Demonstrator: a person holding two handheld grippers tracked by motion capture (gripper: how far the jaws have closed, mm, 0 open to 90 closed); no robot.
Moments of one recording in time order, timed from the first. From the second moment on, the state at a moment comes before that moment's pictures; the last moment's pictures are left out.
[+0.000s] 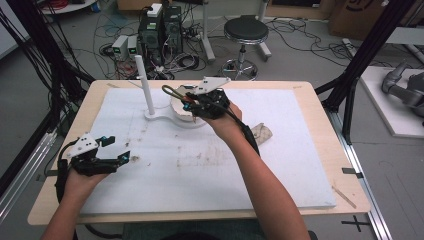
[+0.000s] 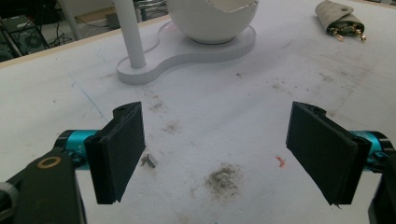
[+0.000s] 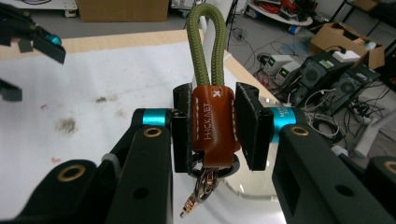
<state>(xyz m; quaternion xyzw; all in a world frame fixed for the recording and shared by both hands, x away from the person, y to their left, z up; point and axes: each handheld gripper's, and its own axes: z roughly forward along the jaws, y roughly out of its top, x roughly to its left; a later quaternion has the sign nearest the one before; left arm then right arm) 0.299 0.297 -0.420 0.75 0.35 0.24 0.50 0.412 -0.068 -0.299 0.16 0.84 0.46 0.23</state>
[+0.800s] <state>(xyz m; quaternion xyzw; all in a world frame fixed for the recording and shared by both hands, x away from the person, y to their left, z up) 0.301 0.298 -0.420 0.75 0.35 0.24 0.51 0.436 0.016 -0.270 0.11 0.86 0.43 0.26</state>
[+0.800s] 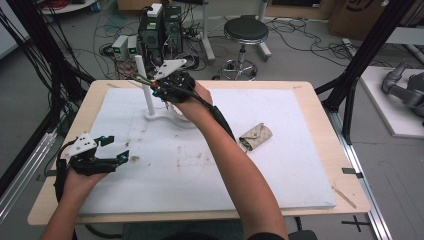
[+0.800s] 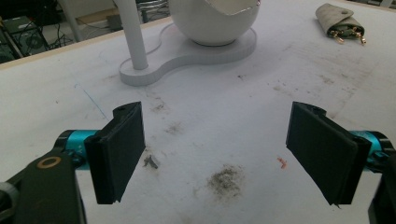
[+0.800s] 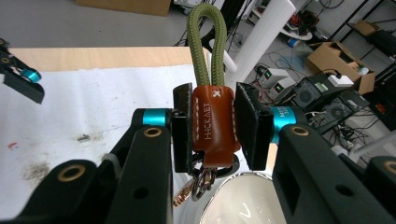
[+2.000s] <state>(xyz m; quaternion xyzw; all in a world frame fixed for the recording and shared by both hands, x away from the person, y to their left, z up) 0.300 0.300 -0.422 0.75 0.35 0.23 0.51 0.454 0.021 -0.286 0.15 0.86 0.39 0.29</state>
